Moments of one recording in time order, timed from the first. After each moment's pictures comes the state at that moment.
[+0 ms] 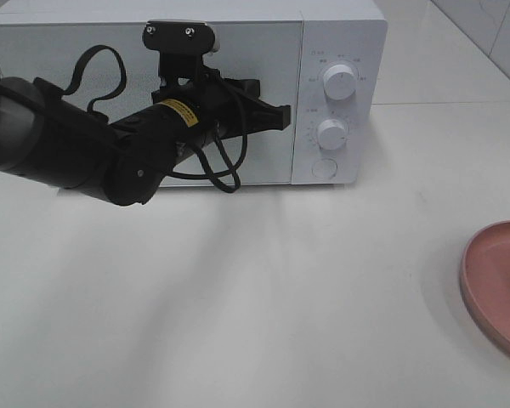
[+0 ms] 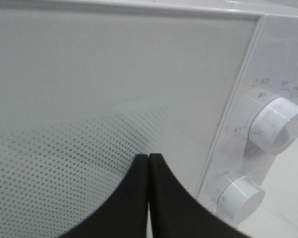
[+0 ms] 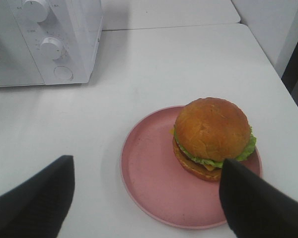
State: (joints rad) left arm -0.69 2.07 -1.10 -0.20 -0.73 -0.02; right arm 0.02 0.00 -0.49 -0.06 0.97 0.11
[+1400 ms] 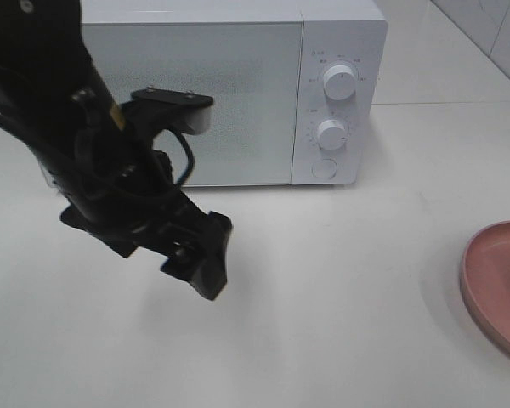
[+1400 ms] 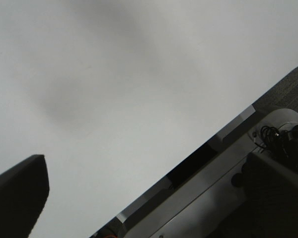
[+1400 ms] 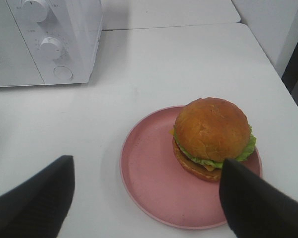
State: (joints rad) left arm -0.74 1.66 -1.13 -0.23 0.93 0.02; right arm 0.02 0.00 -0.49 -0.06 0.97 0.11
